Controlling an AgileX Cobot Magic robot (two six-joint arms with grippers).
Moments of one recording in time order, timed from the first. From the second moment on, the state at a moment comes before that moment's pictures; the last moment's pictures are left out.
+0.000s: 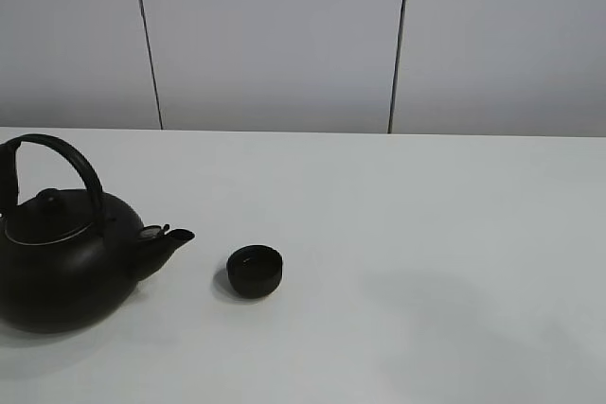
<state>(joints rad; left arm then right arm) 0.35 0.02 -0.94 -0.05 1.28 0.15 -0.02 -0.02 -0.47 -0.02 1.08 0.01</state>
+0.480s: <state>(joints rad) 0.19 -0.02 -0.53 -0.17 1.22 0.20 -0.02 -0.02 -0.47 -0.02 1.08 0.01</state>
